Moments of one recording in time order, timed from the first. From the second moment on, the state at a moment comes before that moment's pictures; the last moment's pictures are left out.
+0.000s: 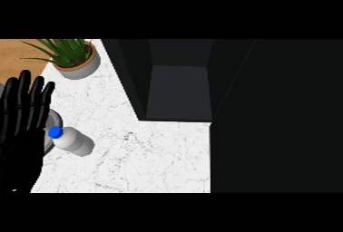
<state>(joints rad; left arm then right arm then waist) 0.00 0.08 -0.01 -2.10 0.01 0.02 -0.01 0.00 -0.08 -0.04 -2.10 0.00 0.01 0.00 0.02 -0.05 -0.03</state>
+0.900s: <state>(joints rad) 0.25 0.26 0.42 -2.20 0.66 -0.22 0.18 0.23 -0.06 0.23 -2.40 -0.01 0.10 0.18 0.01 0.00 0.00</state>
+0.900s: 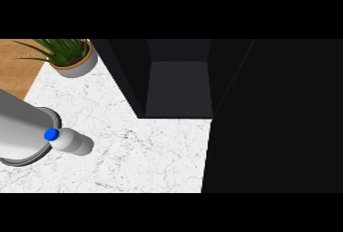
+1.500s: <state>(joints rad) 0.30 0.25 0.51 -2.19 0.69 -0.29 0.27 0.22 -0.03 0.37 -2.47 0.06 0.05 0.29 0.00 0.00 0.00</state>
